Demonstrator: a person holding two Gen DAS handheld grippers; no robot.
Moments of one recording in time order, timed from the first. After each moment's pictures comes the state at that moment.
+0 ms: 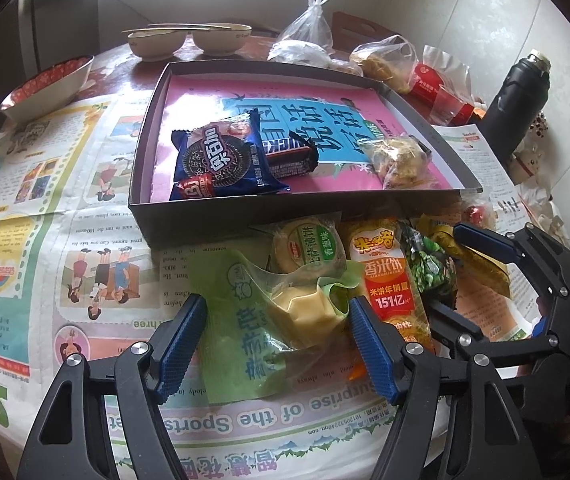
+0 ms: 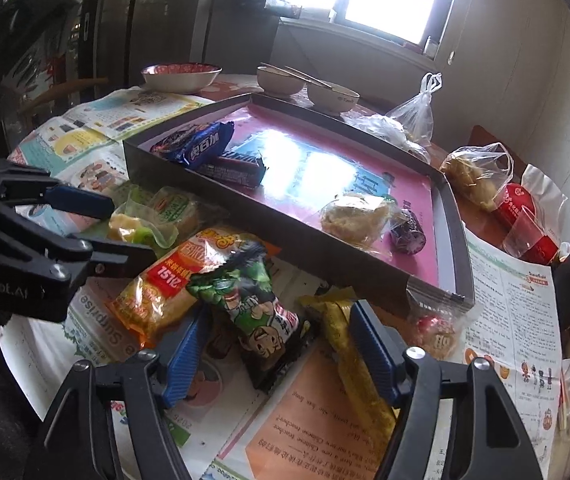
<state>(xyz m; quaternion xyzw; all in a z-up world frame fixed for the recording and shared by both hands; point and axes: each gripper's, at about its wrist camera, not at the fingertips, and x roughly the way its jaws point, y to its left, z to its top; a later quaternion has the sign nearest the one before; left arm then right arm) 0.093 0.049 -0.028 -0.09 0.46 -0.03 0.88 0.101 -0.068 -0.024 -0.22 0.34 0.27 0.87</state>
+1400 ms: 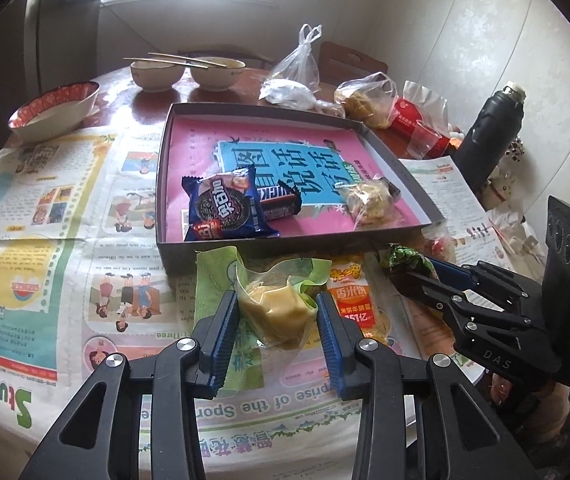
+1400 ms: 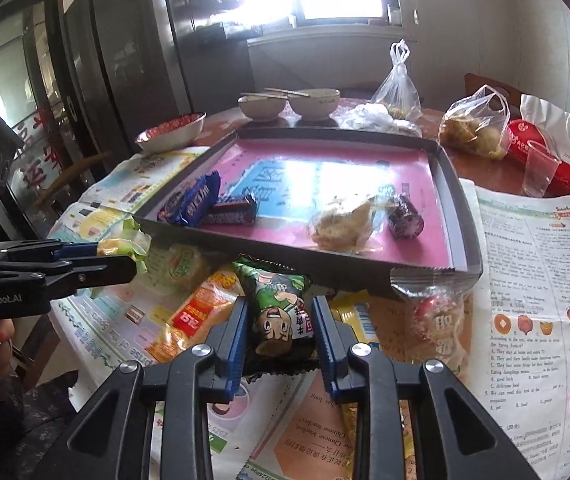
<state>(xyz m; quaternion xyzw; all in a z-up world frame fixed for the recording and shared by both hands) 0.073 0.064 0.010 -0.12 0.42 -0.05 0.90 0.112 -0.104 -0.001 -0.05 0.37 0.30 0.88</state>
